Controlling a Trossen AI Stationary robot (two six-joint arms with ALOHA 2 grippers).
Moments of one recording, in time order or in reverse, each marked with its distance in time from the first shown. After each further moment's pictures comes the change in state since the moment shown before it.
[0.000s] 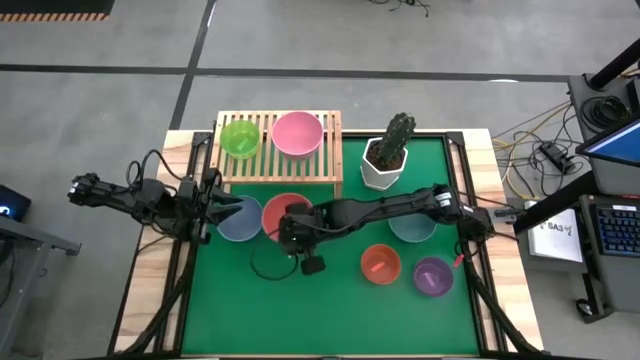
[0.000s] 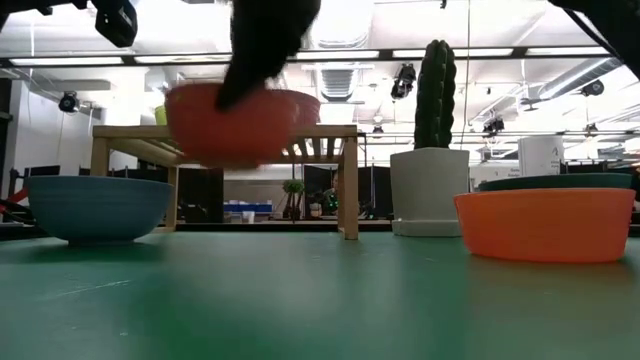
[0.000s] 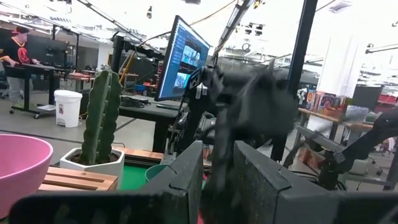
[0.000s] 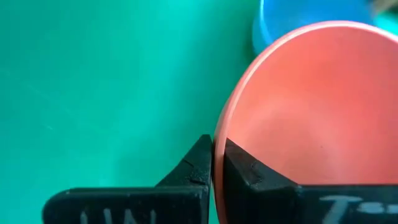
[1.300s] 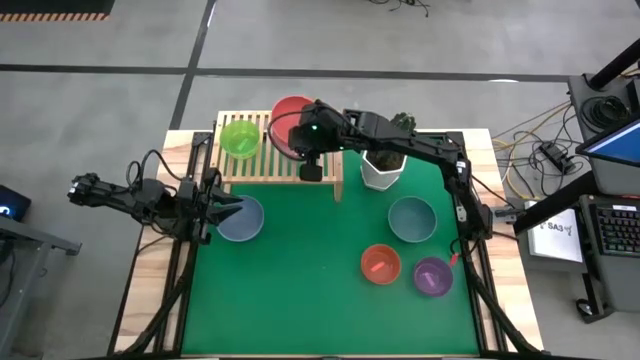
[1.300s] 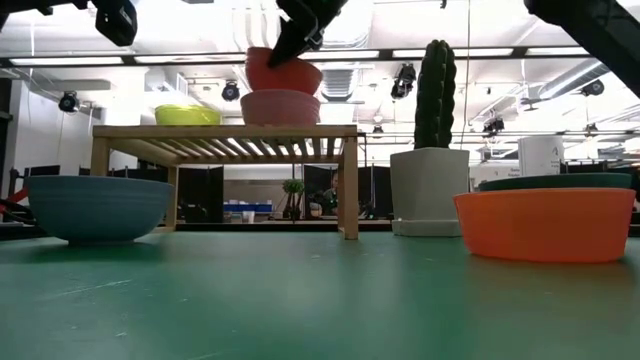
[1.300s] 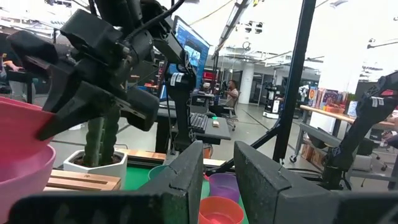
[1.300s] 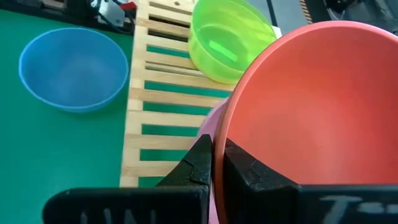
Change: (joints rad) left arm 0.000 0.000 0.000 -0.002 0.000 0.026; right arm -0.382 -0.125 0.169 0.004 0.019 -0.156
